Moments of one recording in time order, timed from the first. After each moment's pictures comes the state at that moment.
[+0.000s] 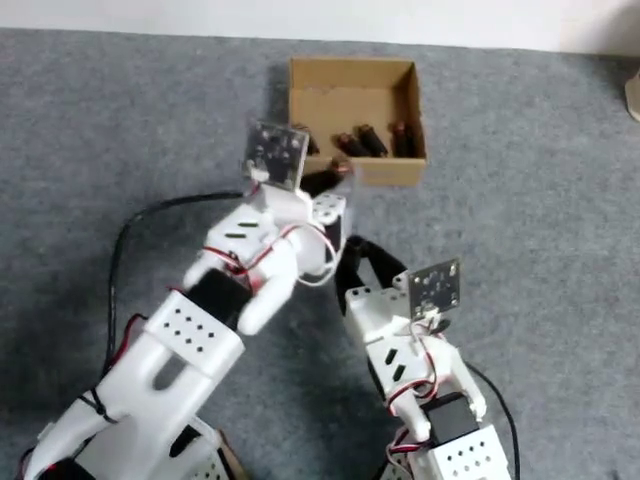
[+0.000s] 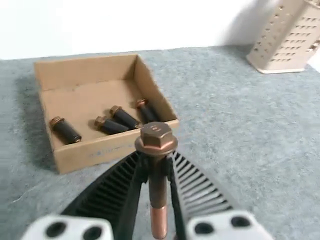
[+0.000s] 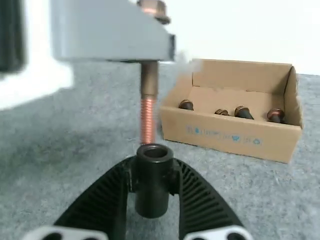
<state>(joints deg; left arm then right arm) 28.7 -39.0 45.8 21.1 20.0 -24.9 -101.4 96.0 24.1 -3.5</state>
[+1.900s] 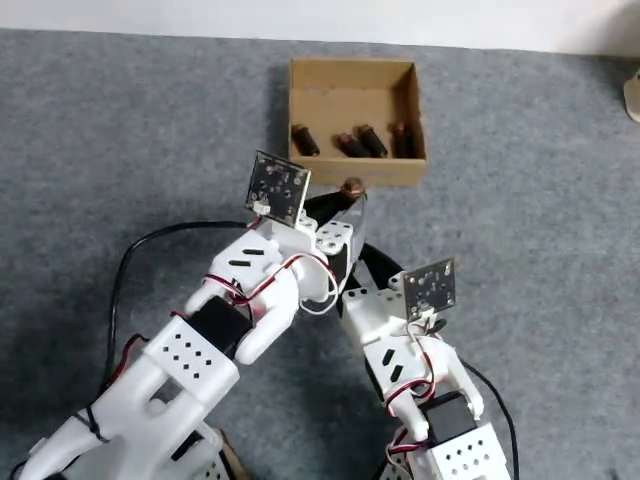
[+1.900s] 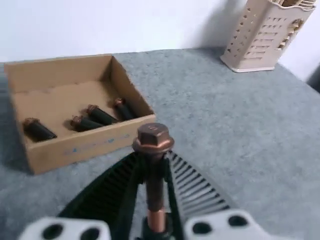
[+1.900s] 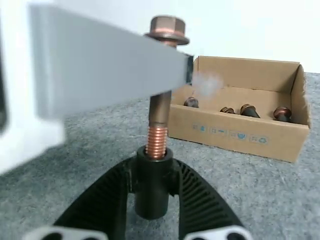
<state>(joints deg) 31.4 -45.2 54.5 17.5 20.6 -25.9 -101.3 96.0 24.1 -3.4</state>
